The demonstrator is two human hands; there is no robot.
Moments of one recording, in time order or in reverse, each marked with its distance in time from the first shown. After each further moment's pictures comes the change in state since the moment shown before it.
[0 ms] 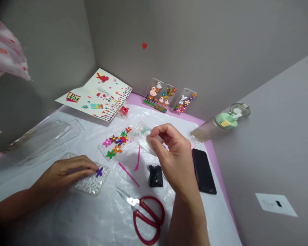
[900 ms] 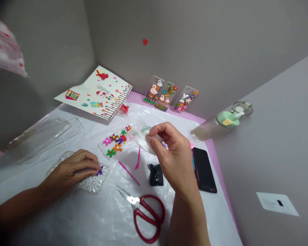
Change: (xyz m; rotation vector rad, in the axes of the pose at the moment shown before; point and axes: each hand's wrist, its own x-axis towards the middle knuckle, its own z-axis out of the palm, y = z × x) left_hand -0.001 -0.020 0.012 0.124 0.032 0.165; right_hand 0.001 0.001 0.003 -0.012 -0.017 0.001
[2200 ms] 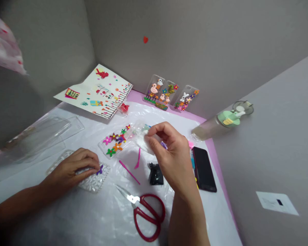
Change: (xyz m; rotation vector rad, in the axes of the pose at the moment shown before) left_hand 0.001 0.000 0.000 0.065 -0.036 0.023; right_hand 0.000 -0.001 0.001 -0.028 -0.028 -0.005
